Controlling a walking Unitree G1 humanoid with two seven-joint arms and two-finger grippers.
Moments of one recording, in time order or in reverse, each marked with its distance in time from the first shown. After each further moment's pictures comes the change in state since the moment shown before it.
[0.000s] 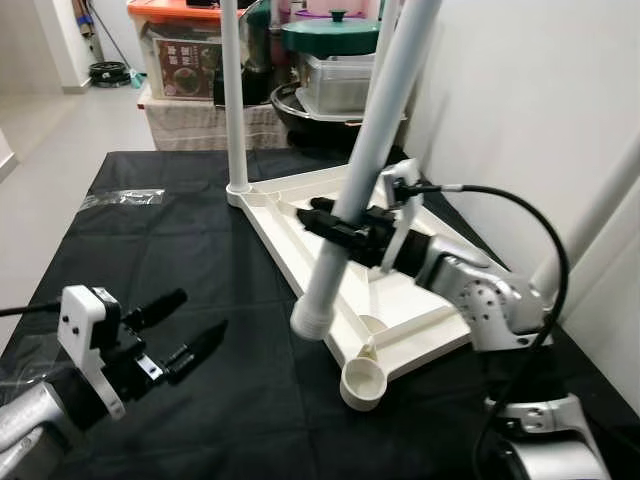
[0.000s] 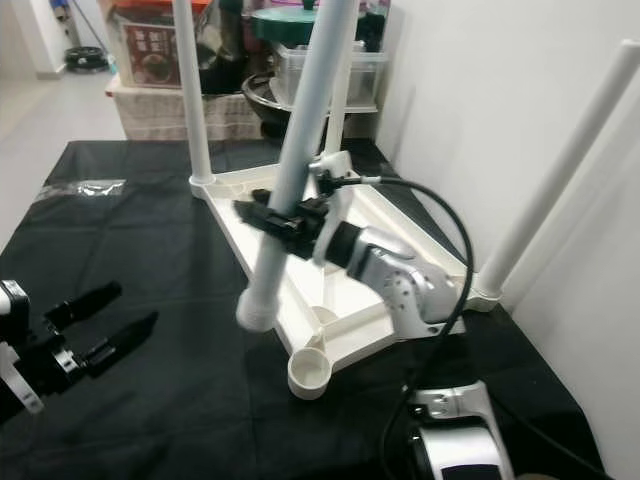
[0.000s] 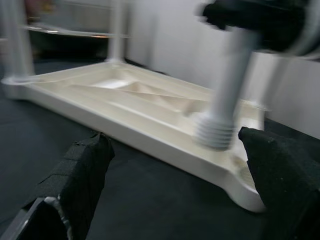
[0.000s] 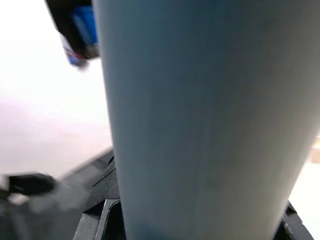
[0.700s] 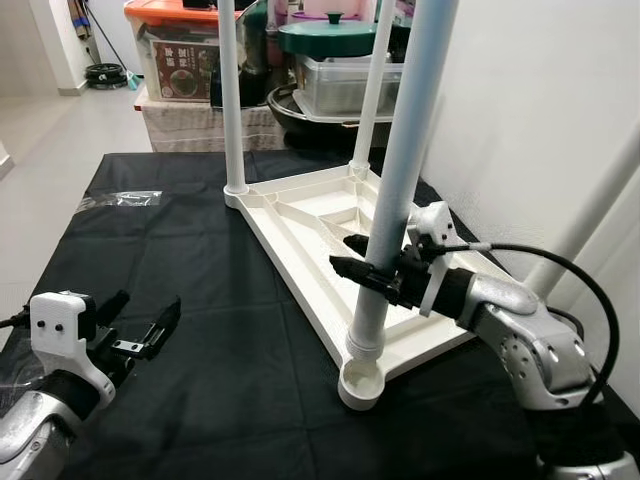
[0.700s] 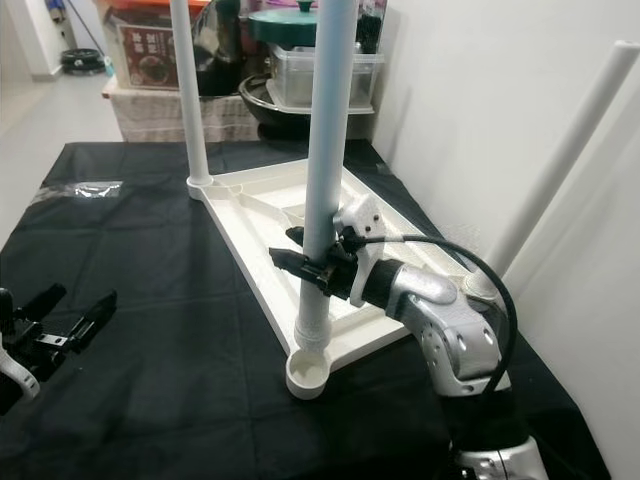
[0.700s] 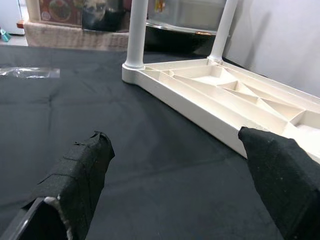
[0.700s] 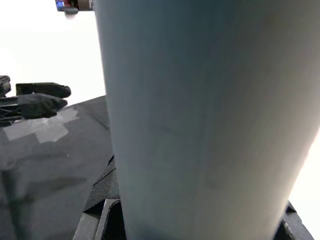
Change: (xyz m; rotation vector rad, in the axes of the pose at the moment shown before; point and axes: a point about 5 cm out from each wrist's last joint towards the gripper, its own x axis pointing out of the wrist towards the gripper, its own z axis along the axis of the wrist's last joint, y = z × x) left arm -0.003 0.028 -0.016 0.019 -0.005 0.421; right arm -0.037 0.019 -0.033 -0.209 0.096 0.050
